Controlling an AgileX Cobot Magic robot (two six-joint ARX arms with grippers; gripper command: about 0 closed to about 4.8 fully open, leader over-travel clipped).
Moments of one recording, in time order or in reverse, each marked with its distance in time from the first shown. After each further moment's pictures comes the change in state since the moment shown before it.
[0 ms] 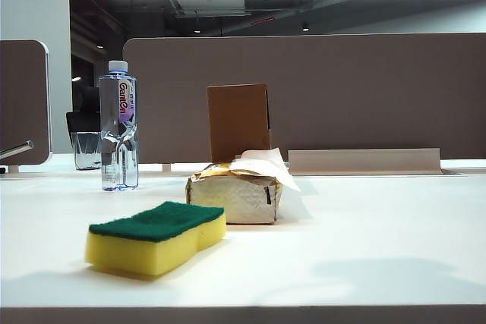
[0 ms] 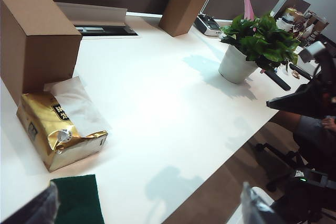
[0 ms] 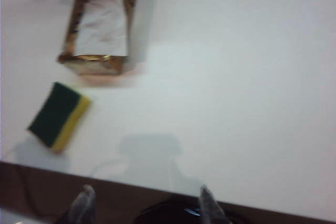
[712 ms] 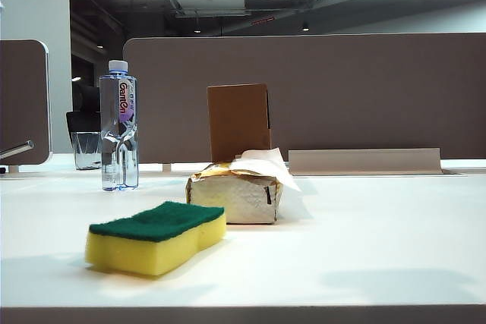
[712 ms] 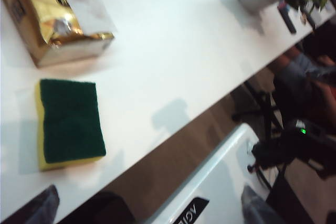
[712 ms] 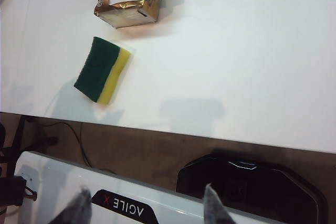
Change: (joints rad) left arm -0.032 0.312 0.000 -0.222 0.027 0.152; right arm 0.000 0.000 0.017 -0.164 -0.139 0.056
